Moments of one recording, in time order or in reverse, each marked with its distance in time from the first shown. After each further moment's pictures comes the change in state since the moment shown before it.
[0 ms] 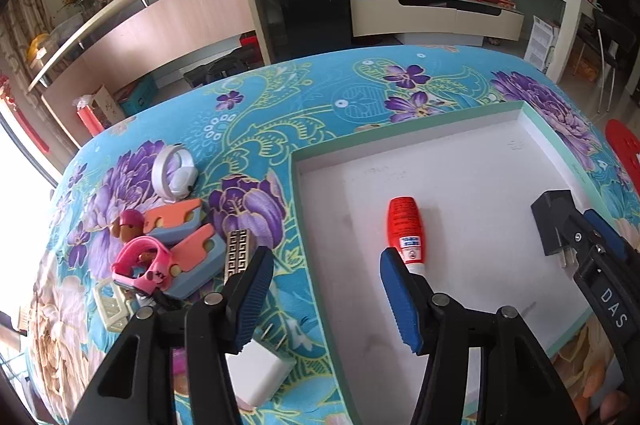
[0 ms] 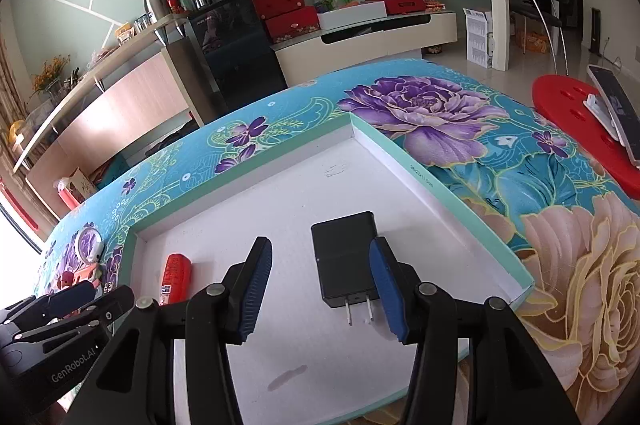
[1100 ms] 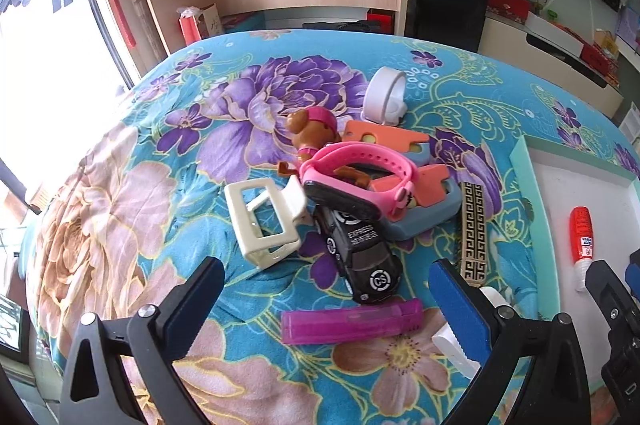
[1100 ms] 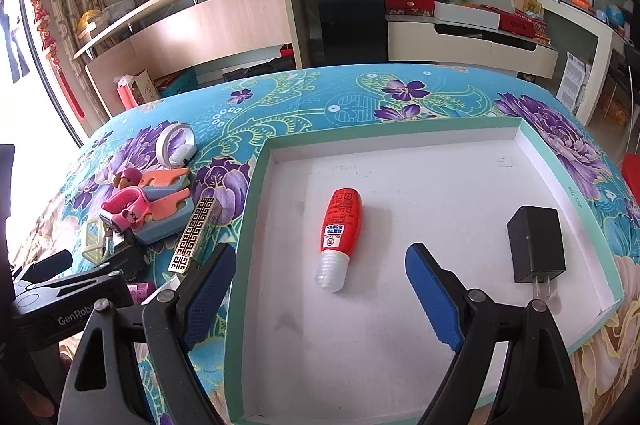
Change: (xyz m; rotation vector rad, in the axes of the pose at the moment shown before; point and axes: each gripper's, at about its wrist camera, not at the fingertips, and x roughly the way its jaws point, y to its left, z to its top) left arm 0.011 0.145 -0.068 -0.375 0.041 0.184; right arm 0.007 0.129 -0.040 -0.345 0.125 0.161
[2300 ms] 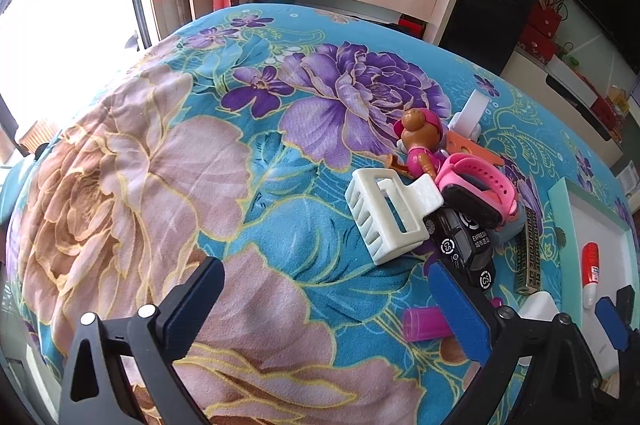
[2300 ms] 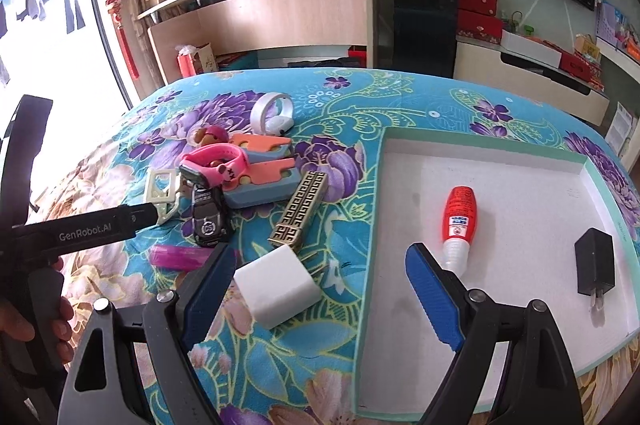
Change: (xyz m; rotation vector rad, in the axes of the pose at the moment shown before) left arm 0.009 0.085 -0.007 -0.182 0.032 -0.079; right arm -0.004 0.074 -0.025 -0.204 -0.019 0.145
